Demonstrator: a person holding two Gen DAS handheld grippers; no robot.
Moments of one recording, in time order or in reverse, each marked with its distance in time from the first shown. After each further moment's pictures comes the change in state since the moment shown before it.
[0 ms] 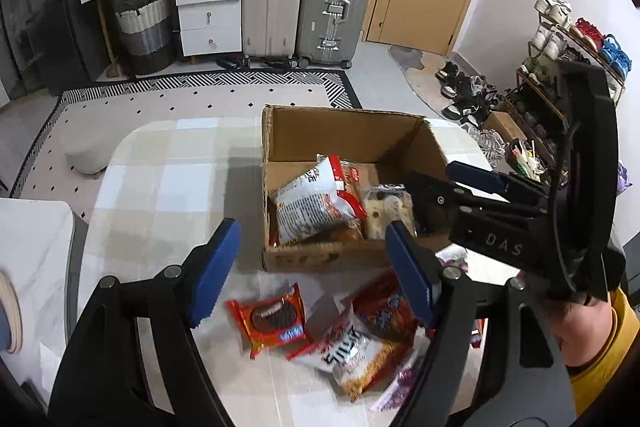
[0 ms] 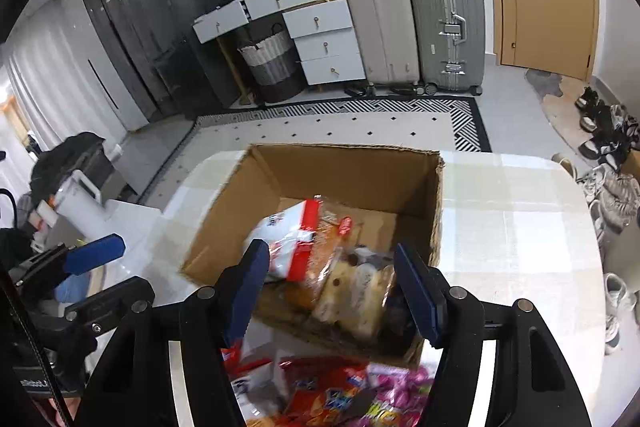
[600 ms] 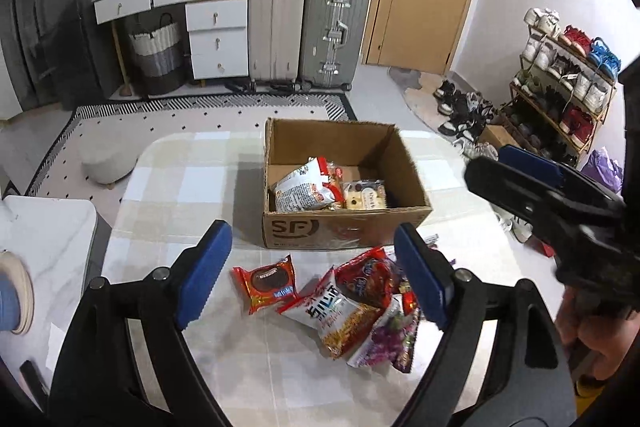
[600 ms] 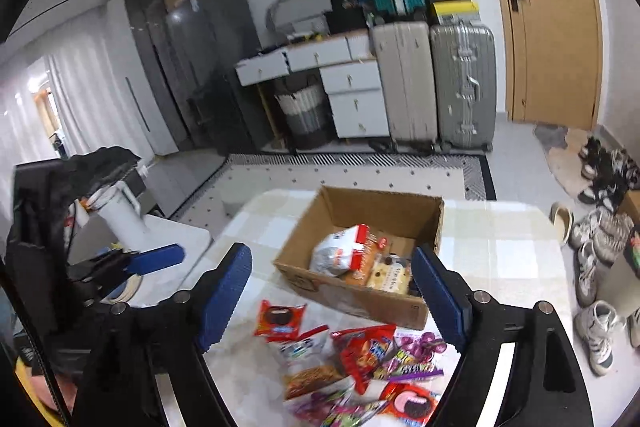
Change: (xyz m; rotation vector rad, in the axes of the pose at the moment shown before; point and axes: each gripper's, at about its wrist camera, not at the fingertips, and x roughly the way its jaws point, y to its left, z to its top) left arm -0.117 -0.030 -0.040 0.005 -0.100 0.019; right arm -0.155 0.053 -0.037 -0.091 -0.211 0.058
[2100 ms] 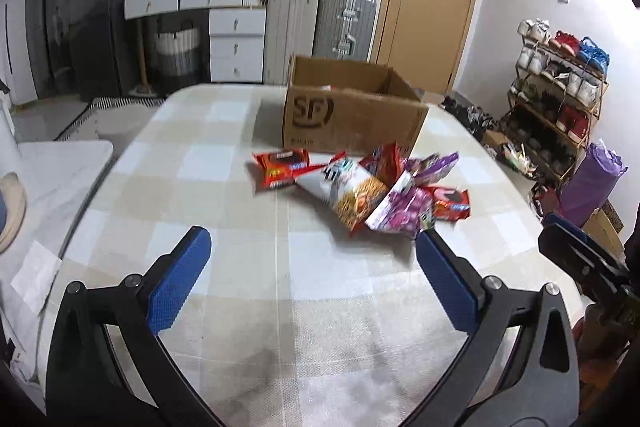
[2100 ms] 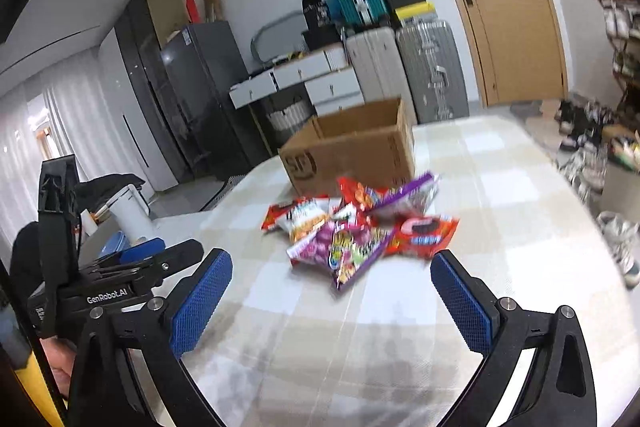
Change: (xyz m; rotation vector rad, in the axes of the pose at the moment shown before) left arm -0.051 0.018 -0.210 -0.049 -0.086 0.026; right arm -0.074 0.000 -0.228 0.146 -0.107 -0.007
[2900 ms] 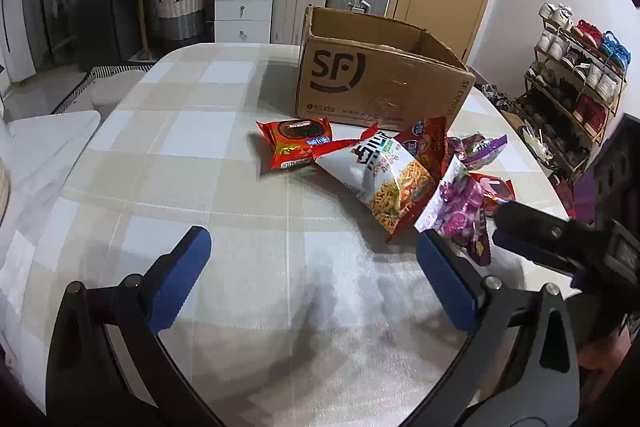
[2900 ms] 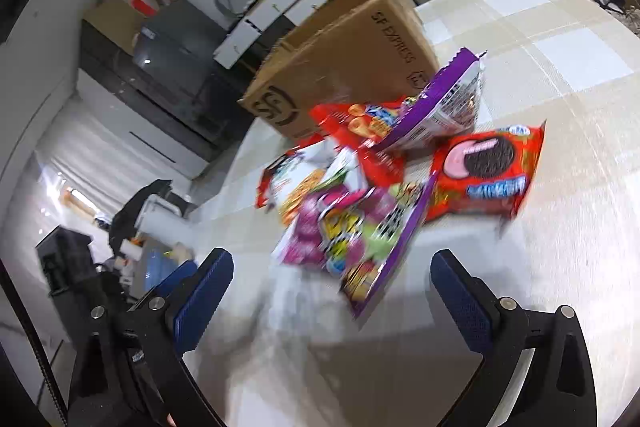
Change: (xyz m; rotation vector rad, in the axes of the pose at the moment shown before) left arm 0.089 0.015 0.009 -0.038 0.118 0.020; right arm 0.137 -0.048 0.008 0.330 0.303 0.152
